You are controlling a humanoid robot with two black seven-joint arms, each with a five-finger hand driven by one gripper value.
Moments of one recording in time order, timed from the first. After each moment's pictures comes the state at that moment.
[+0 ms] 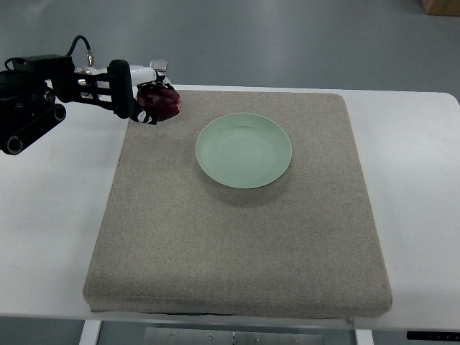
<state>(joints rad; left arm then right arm) -1.17 0.50 -0.29 -0.75 1.51 -0.22 -0.28 0.00 0.00 -0.03 0.14 0.01 0.07 -0.01</state>
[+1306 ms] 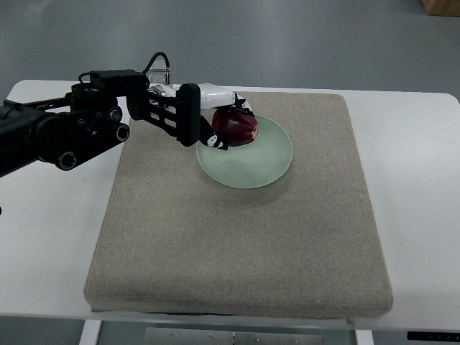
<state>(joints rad) -1.17 0.35 -0.18 -0.90 1.45 -0.13 -0.30 0.00 0.00 -0.03 0.13 0.01 0.07 -0.01</state>
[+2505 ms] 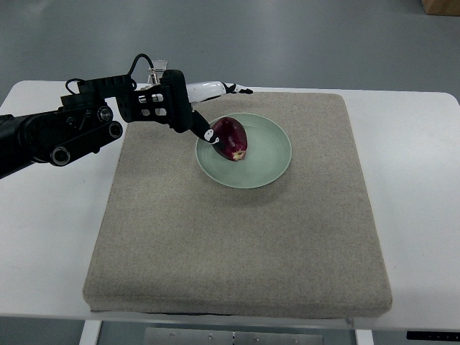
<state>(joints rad) -1.16 0.39 -0.18 -0.88 1.09 -0.12 -0.30 0.00 0.00 -0.03 0.13 0.01 0.07 -0.01</state>
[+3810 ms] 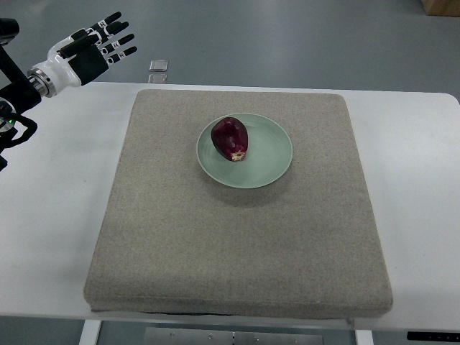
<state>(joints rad) -0.99 0.45 -0.54 -0.45 -0.31 -0.61 0.08 0.00 0.00 -0.03 0.14 0.01 0.07 -0.01</state>
